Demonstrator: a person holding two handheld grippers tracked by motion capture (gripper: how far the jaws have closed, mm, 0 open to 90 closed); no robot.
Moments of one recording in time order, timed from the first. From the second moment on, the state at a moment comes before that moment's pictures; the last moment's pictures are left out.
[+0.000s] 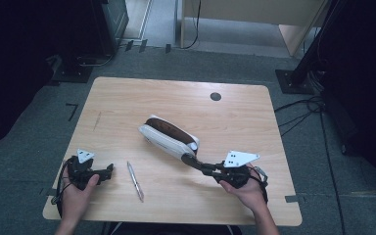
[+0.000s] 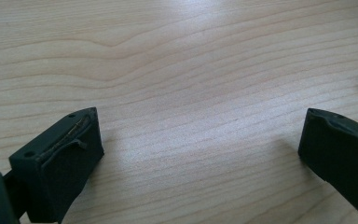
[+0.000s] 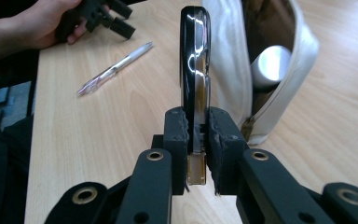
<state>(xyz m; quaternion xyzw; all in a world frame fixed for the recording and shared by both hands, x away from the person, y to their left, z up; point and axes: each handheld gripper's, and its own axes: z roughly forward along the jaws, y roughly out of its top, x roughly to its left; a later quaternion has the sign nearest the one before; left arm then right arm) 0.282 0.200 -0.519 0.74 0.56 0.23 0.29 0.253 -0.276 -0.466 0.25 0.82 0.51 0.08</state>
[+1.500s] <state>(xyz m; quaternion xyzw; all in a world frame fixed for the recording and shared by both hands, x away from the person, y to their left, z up) 0.282 0.200 -0.519 0.74 0.56 0.23 0.29 0.309 -0.239 -0.406 0.31 0.80 0.50 0.12</state>
